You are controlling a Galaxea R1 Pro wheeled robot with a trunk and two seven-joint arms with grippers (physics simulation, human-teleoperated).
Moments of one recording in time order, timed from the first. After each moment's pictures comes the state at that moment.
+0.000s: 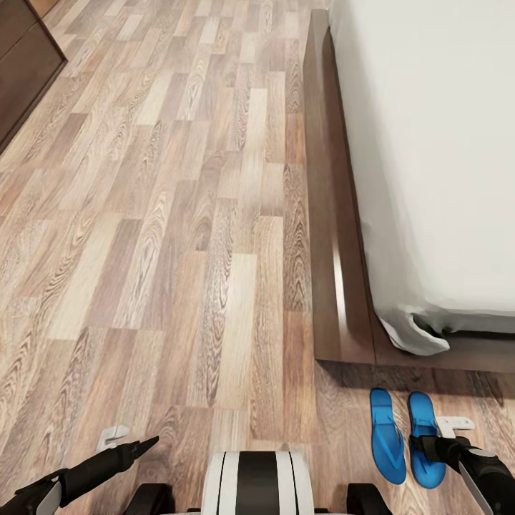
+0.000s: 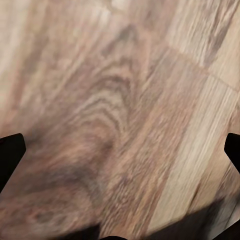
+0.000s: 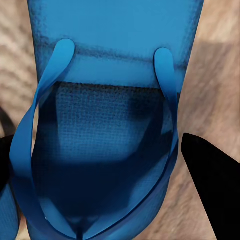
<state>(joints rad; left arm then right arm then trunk) -0.52 0.30 0.47 -0.22 -0.05 0.06 -1.03 -0.41 -0.35 -0.15 -0.61 0.02 0.25 0.17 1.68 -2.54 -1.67</state>
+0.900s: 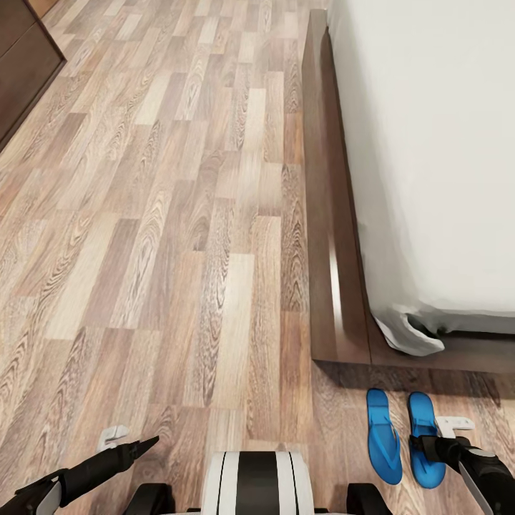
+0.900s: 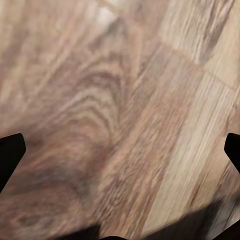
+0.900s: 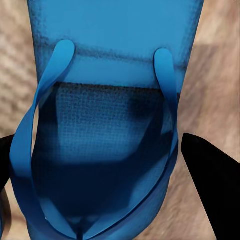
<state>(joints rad) -0.52 0.30 0.48 -0.22 -0.05 0.06 -1.03 -0.41 -0.35 -0.15 -0.61 0.02 0.25 0.17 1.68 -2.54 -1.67</state>
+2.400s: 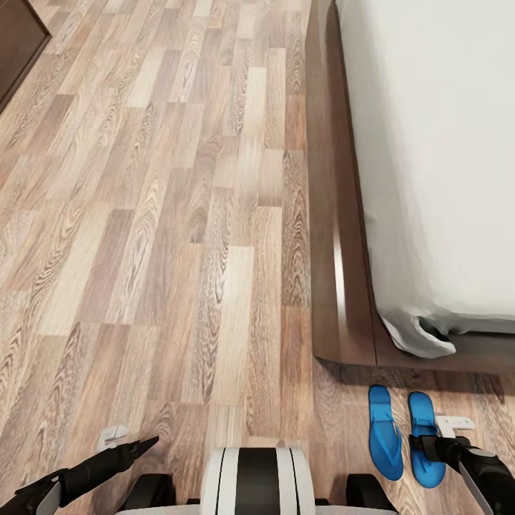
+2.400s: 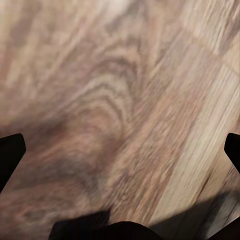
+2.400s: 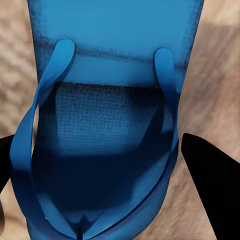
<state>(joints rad) -0.52 0.30 0.48 -0.22 -0.05 0.06 -1.03 -0.41 -0.35 -0.15 -0.62 0.02 0.25 0.17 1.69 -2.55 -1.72</state>
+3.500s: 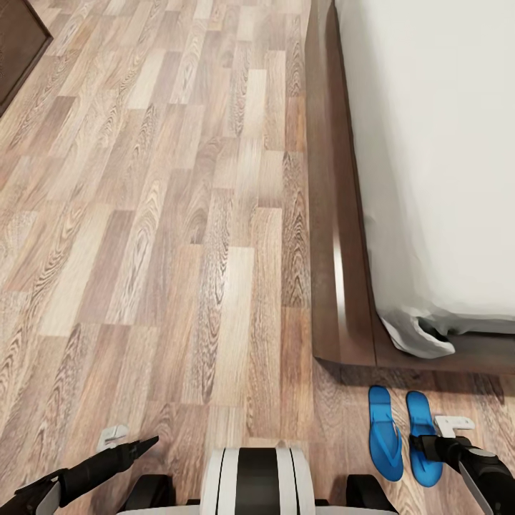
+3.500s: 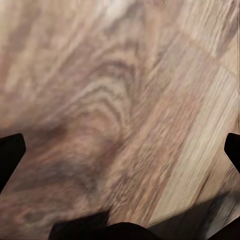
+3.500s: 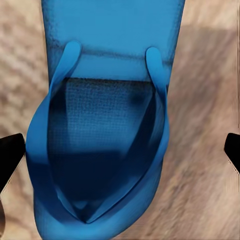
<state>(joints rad) -0.52 0.30 0.48 -0.22 -0.05 0.06 -1.03 -0.41 -0.35 -0.15 -0.62 0.02 0.25 0.17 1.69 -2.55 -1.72</state>
